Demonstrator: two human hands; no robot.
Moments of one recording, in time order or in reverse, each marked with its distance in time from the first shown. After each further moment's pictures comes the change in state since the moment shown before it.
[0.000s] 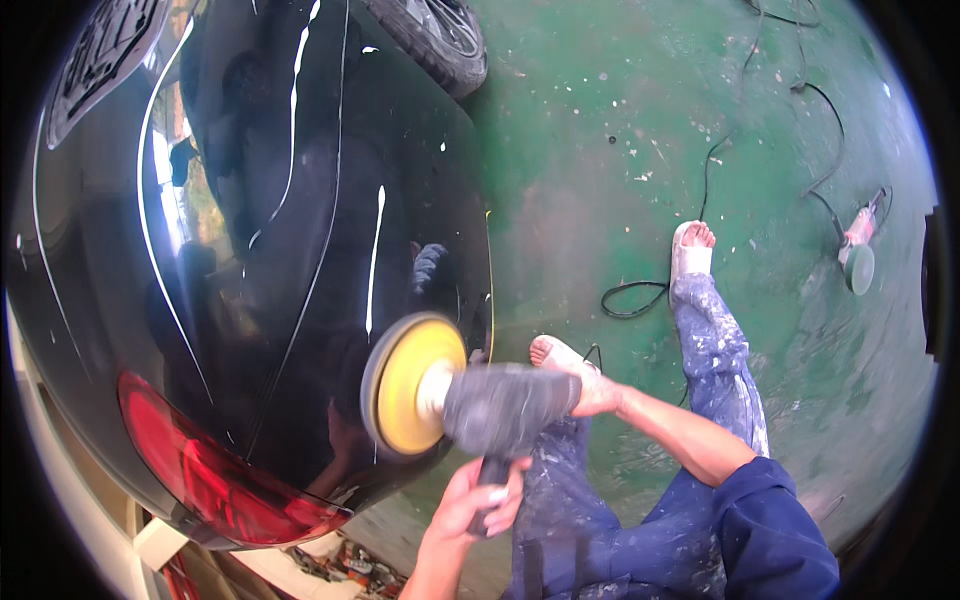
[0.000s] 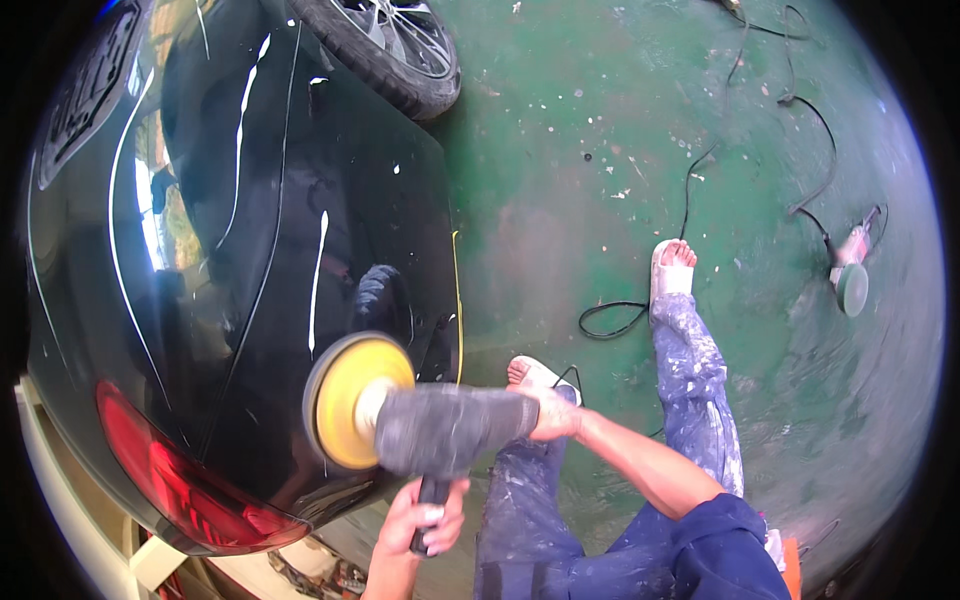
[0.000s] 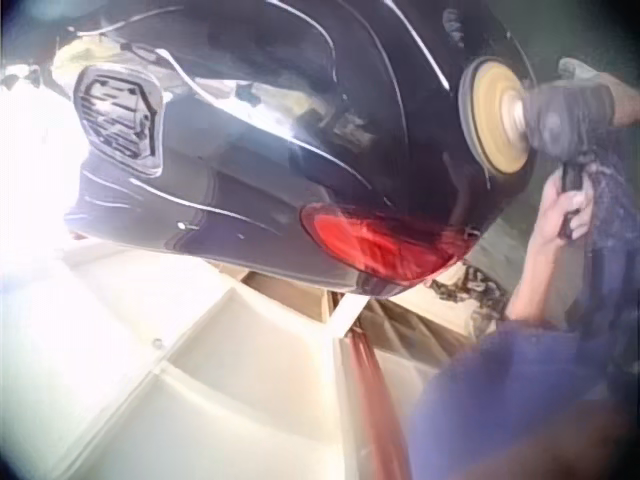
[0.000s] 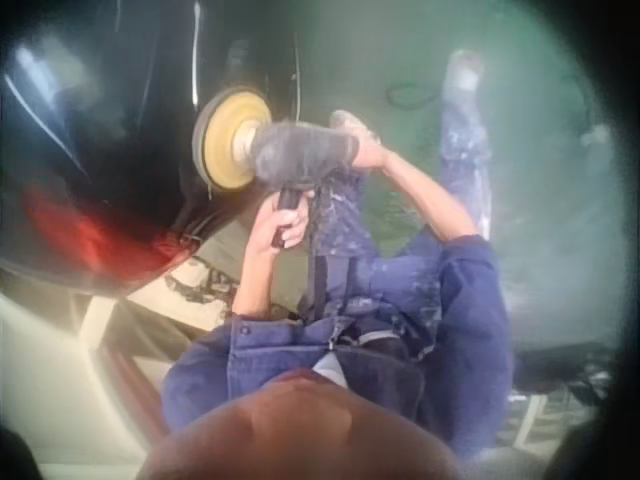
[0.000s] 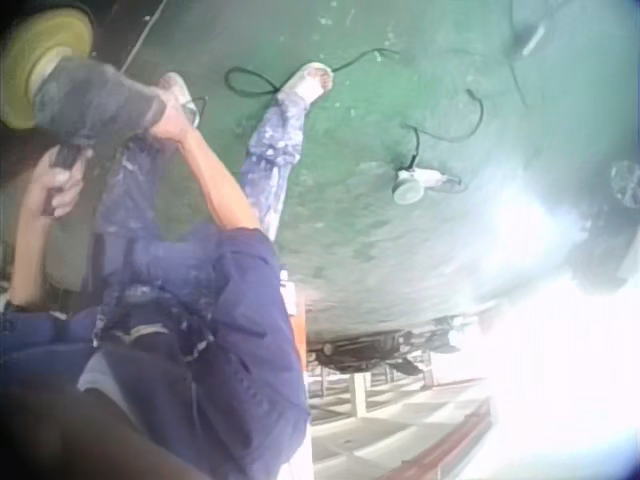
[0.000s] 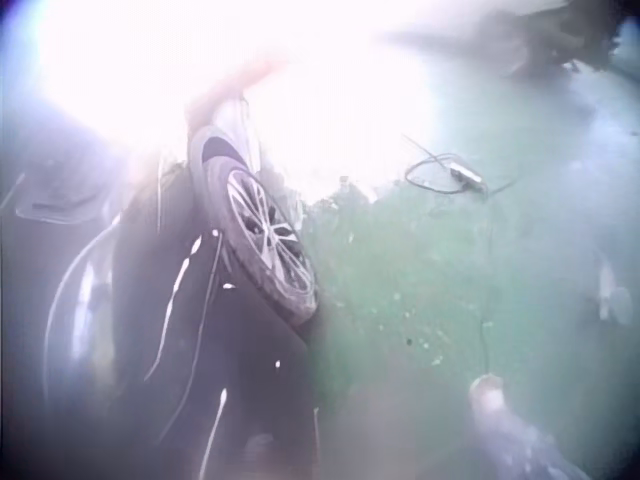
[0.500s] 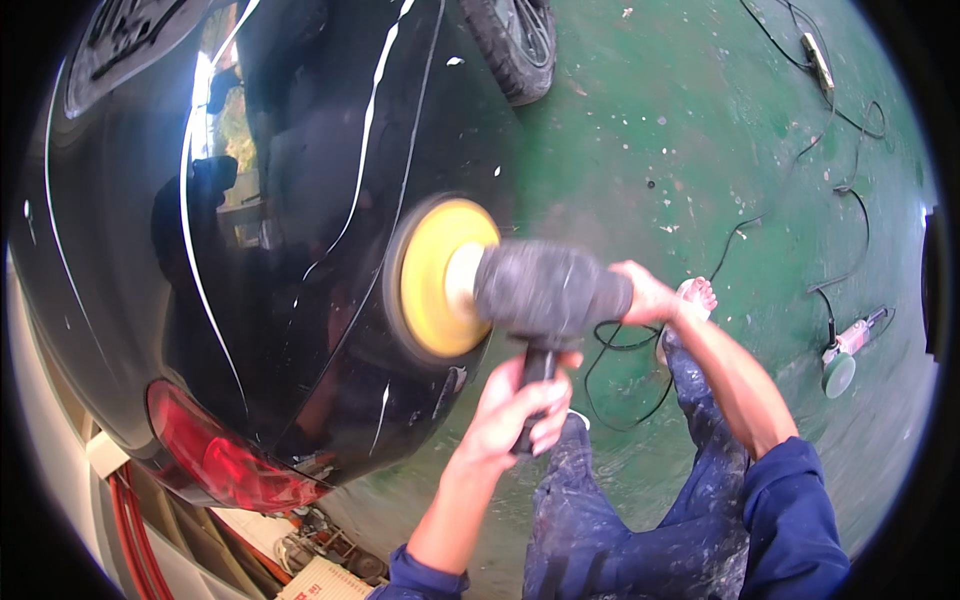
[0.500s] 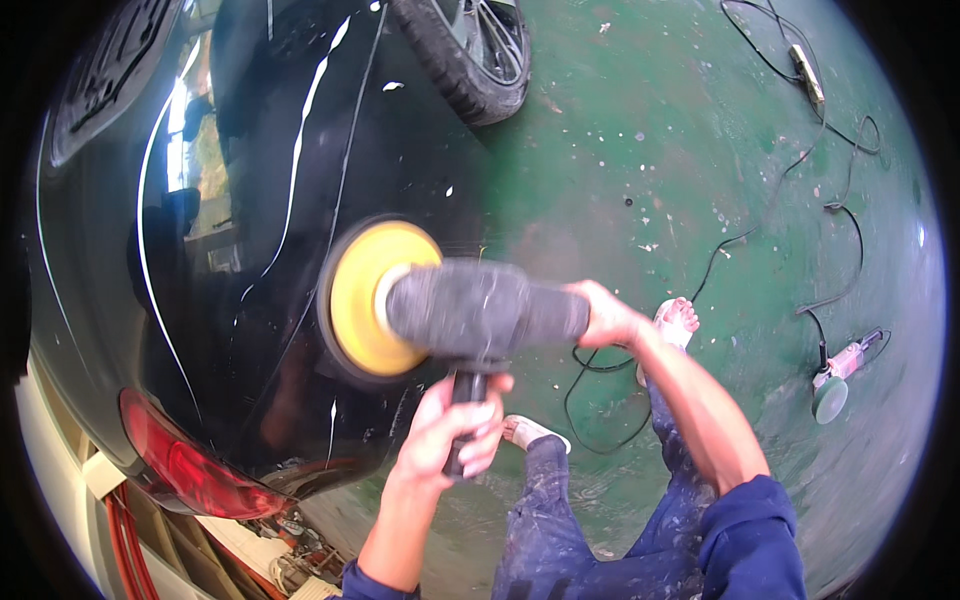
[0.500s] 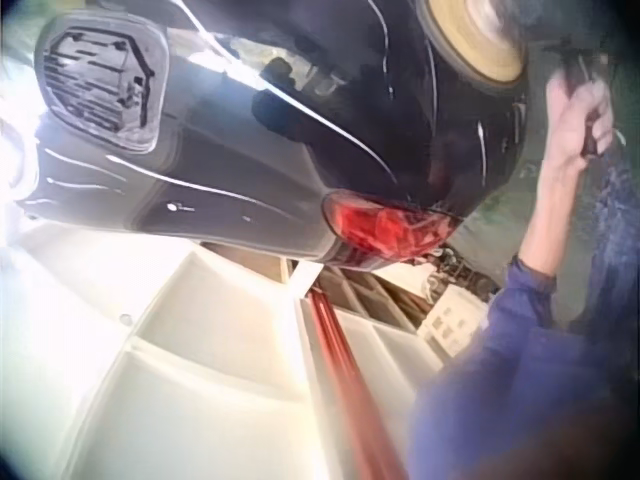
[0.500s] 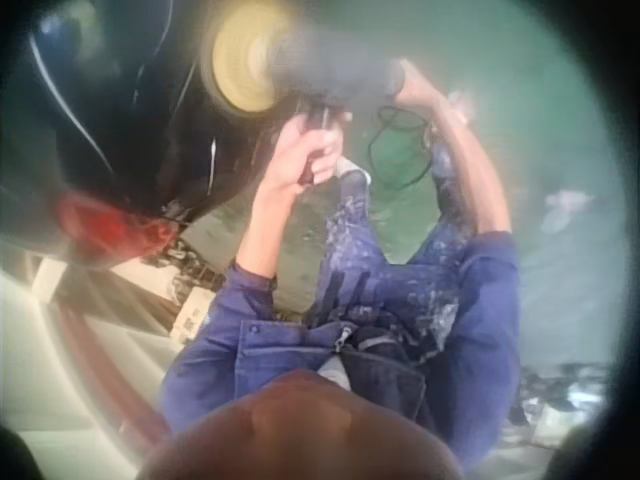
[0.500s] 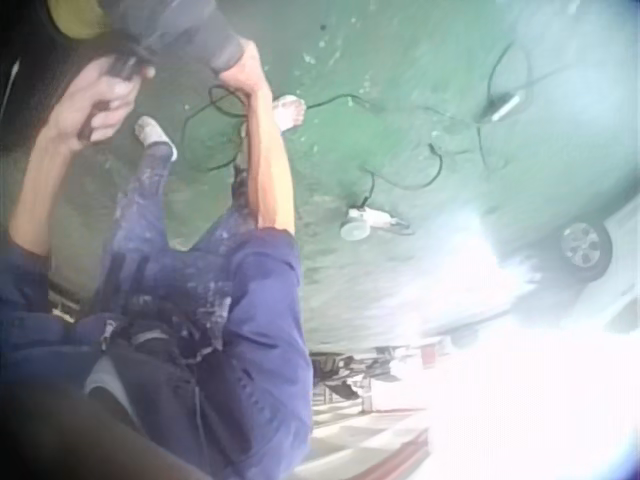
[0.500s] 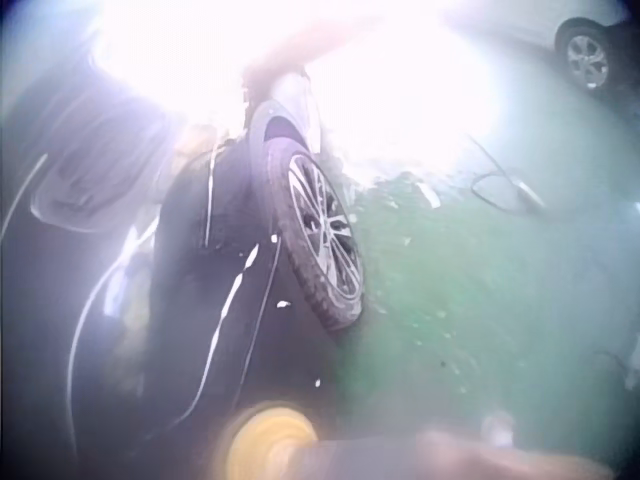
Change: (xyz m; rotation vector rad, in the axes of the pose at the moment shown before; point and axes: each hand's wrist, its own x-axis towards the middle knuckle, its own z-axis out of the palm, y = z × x) left_hand 0.103 0.075 0.116 0.050 0.019 0.283; right_hand 0.070 -0.097 -0.213 -0.179 -0.027 -0.042
